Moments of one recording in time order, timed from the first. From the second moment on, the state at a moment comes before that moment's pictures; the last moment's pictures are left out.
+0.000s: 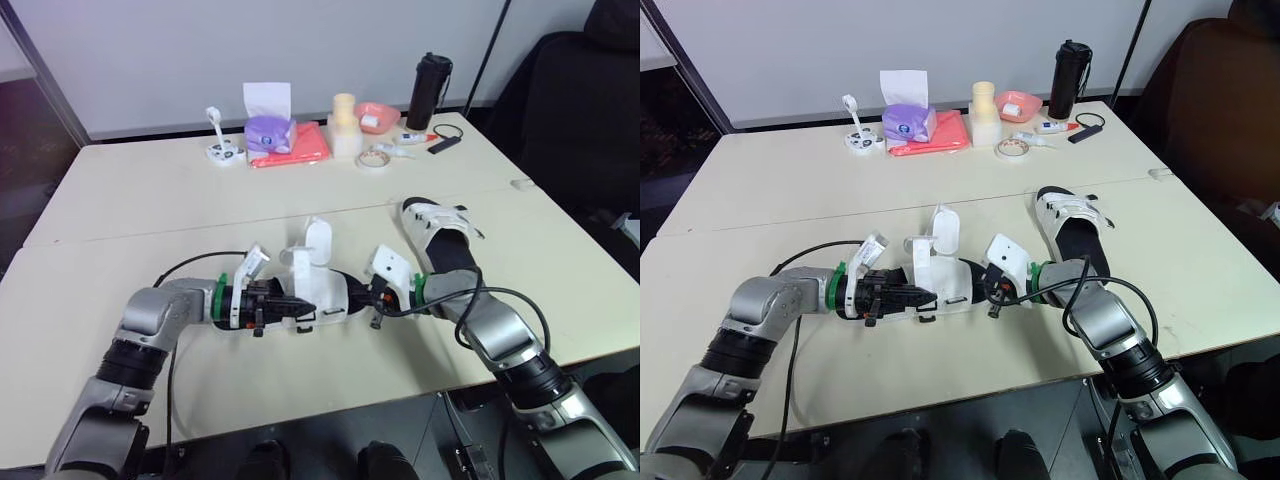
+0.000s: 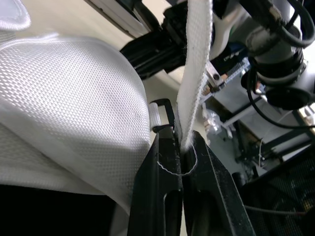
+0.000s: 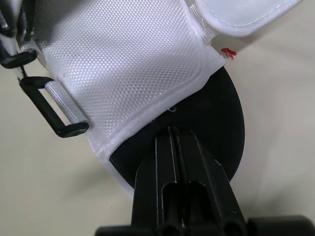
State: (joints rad) left arm -0.55 0.56 -0.14 0.09 -0.63 0.90 -1.20; right arm -0.54 -0.56 0.32 -0.11 0.11 0.64 0.87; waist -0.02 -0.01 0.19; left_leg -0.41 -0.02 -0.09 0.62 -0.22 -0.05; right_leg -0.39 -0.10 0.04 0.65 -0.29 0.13
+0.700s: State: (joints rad) left arm -0.24 0.78 -0.08 -0.25 -0.73 0.98 -1.21; right arm -0.53 -0.56 0.31 -0.12 0.10 0.65 0.86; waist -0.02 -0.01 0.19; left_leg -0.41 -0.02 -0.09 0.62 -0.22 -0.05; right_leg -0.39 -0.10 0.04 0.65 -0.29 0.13
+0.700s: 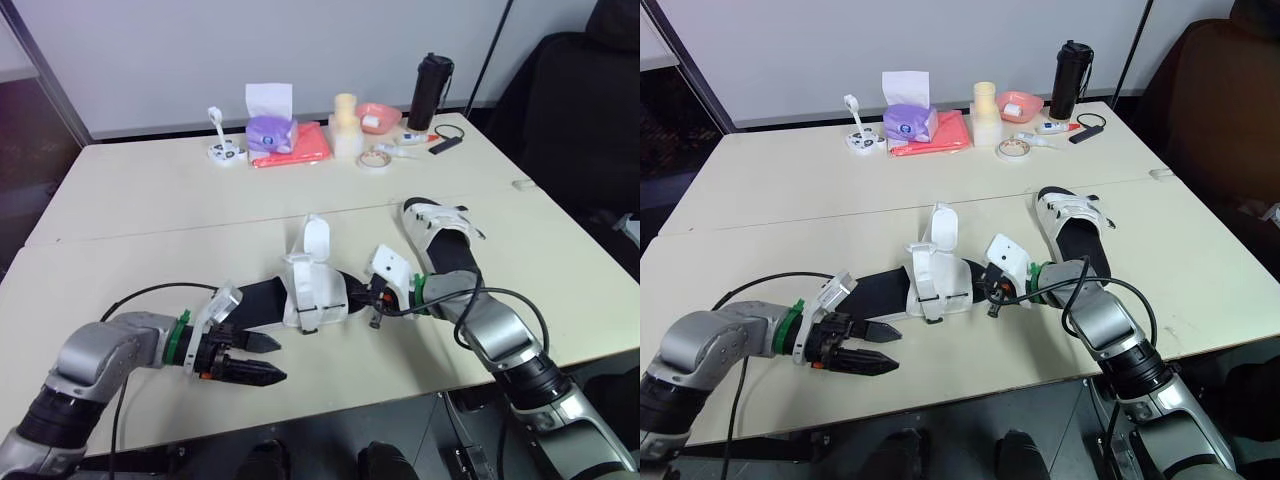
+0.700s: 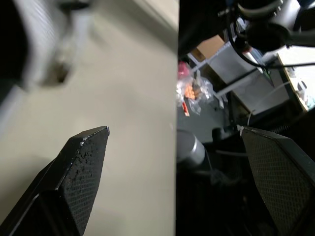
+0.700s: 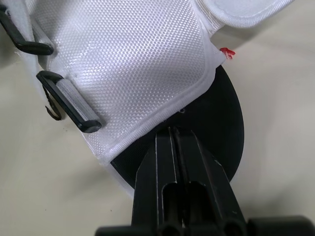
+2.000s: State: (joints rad) left arm -0.08 0.51 -0.13 -0.17 -0.42 0.36 -0.99; right arm -0.53 -0.55 0.31 -0.12 0.10 0.65 0.86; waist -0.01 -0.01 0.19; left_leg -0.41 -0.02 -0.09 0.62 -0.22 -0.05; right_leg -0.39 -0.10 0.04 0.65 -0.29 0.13
